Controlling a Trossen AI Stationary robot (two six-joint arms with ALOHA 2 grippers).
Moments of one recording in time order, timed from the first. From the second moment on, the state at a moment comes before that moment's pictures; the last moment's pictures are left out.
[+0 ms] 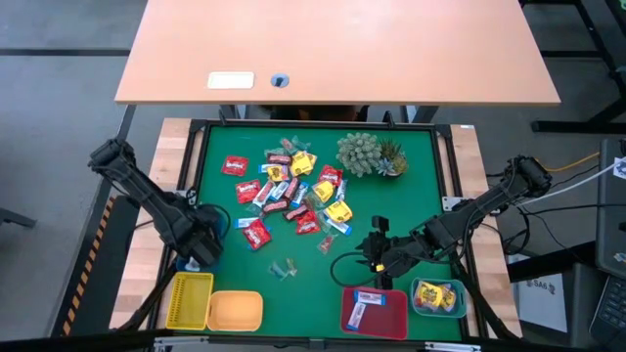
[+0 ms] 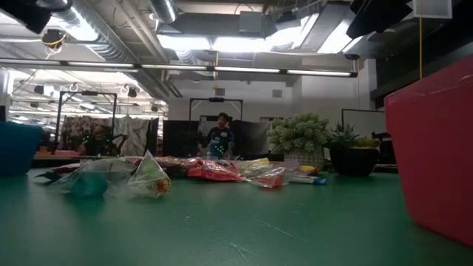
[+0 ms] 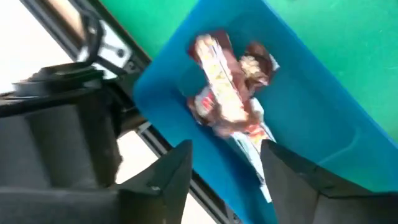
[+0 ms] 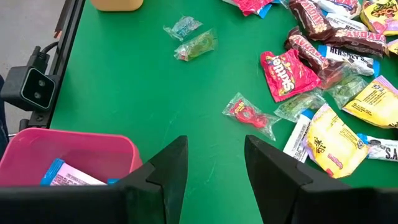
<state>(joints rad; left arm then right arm) -0.70 1.29 0.98 -1.53 -0.03 -1.54 0.57 1.42 1.08 -0.54 0.35 0.44</state>
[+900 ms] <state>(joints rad) -0.70 1.35 0.96 -0.47 -0.53 -0.95 0.57 1.42 1.08 -0.54 0.35 0.44</state>
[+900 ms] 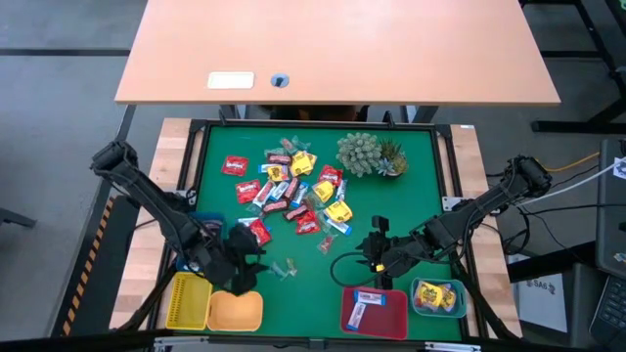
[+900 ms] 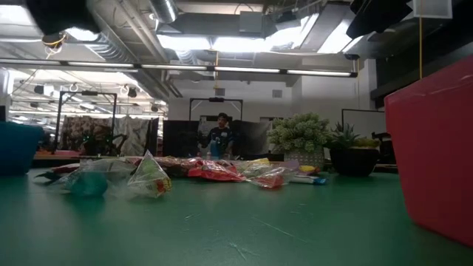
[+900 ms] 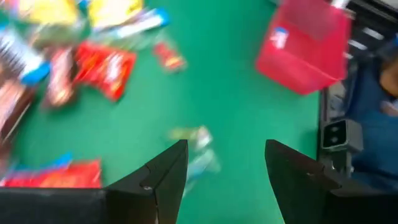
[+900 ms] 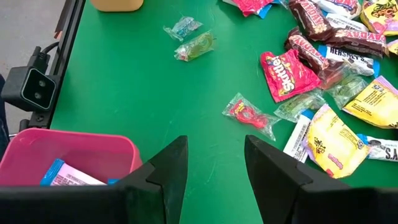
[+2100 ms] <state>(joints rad) -0.60 1.76 0.95 -0.35 -0.36 -0.46 0.57 1.42 1.08 -0.54 0.35 0.44</state>
